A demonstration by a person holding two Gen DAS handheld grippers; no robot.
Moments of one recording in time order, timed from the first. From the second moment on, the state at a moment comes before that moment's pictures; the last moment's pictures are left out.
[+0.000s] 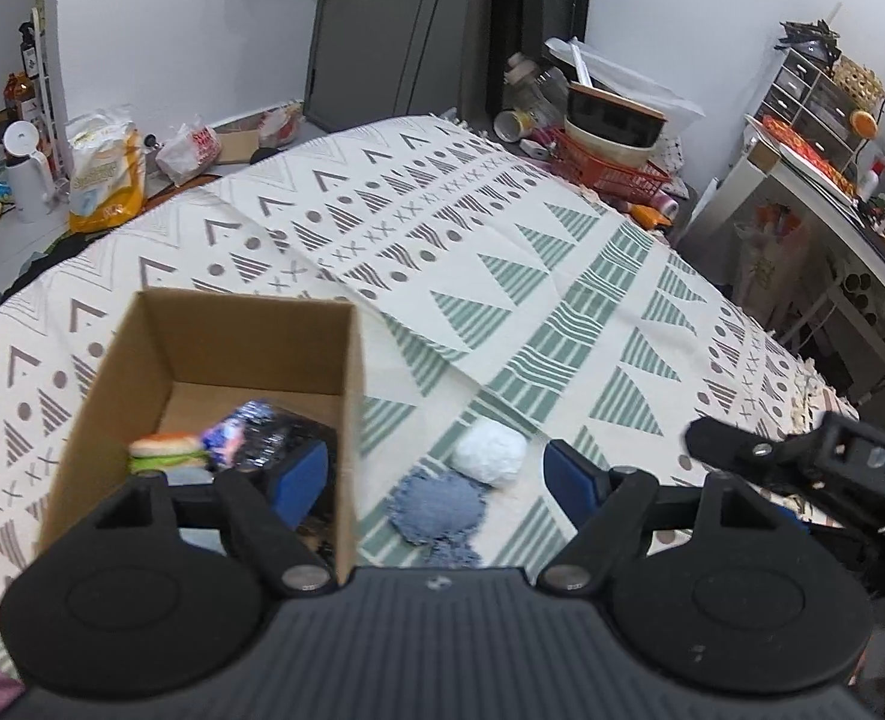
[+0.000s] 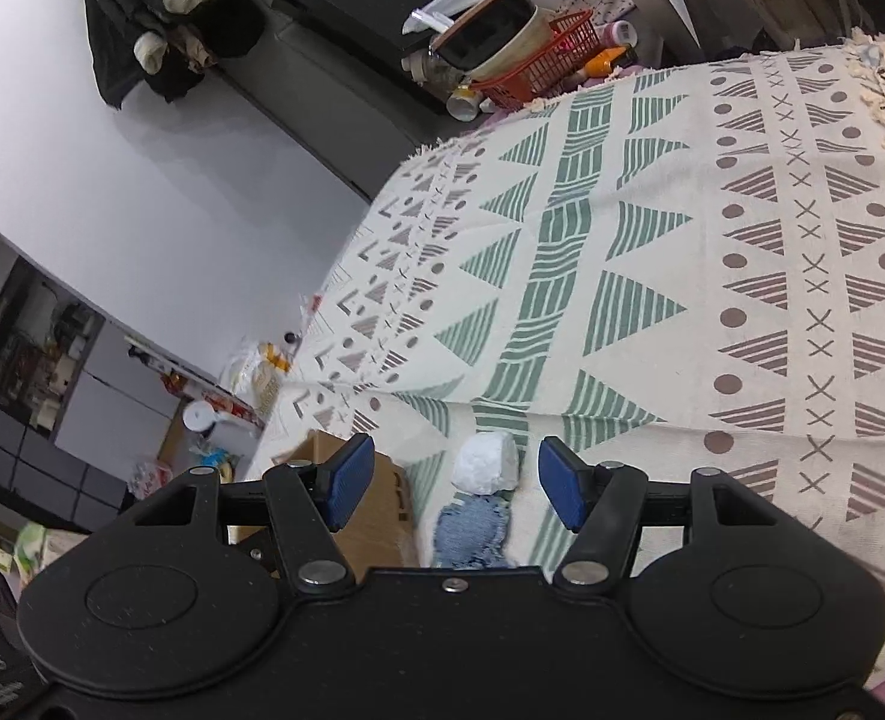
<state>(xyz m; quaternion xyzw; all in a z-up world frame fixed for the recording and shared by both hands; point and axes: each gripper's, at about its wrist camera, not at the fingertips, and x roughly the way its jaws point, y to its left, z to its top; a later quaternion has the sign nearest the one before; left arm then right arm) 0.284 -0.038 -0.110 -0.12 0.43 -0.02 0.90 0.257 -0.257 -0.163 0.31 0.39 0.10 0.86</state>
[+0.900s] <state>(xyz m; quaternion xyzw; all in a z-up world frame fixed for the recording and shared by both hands) 0.298 -0.095 -0.145 -0.10 0.46 0.05 0.88 0.303 -0.293 -0.184 0.28 0.43 0.16 0.84</state>
